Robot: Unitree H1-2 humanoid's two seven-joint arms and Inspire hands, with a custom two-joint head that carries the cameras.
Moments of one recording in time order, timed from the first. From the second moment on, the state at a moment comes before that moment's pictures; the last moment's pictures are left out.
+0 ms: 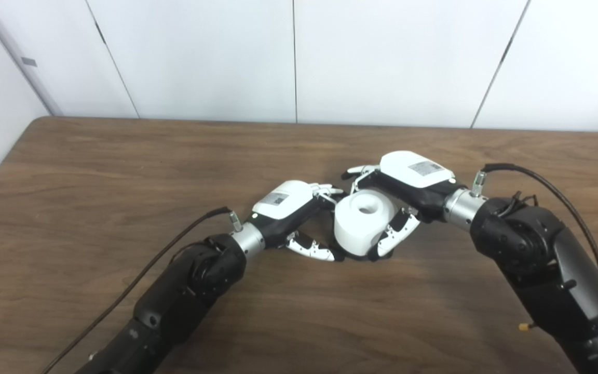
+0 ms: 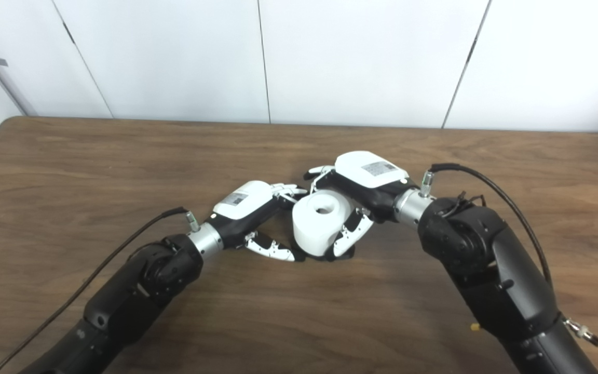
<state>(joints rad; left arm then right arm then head) -0.41 0.31 -0.47 0.21 0.62 -0.22 -0.18 -0.50 -0.40 0.39 -0.21 -0.68 0.08 0.62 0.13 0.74</state>
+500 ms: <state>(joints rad) -0.41 0.31 -0.47 0.21 0.62 -0.23 -0.18 -0.49 -0.40 0.36 -0.22 -0.66 0.08 0.62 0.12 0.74</state>
